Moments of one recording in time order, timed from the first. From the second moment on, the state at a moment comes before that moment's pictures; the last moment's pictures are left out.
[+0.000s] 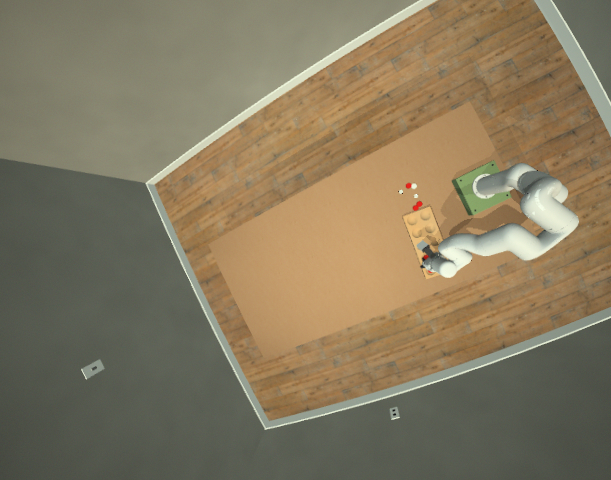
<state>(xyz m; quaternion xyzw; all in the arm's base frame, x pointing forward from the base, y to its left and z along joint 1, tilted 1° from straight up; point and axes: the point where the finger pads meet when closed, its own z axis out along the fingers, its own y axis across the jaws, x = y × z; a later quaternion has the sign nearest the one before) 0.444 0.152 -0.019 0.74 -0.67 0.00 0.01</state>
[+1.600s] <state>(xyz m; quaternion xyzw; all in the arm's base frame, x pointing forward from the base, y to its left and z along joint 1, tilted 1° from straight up) 0.445 0.150 0.079 0.74 -0.67 0.00 0.01</state>
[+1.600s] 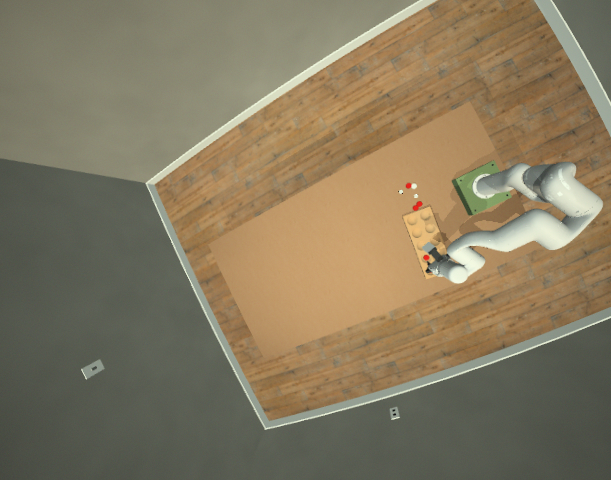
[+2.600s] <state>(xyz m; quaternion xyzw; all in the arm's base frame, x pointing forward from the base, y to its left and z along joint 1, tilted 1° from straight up) 0.435 0.093 0.079 0.67 -0.74 0.00 0.01</state>
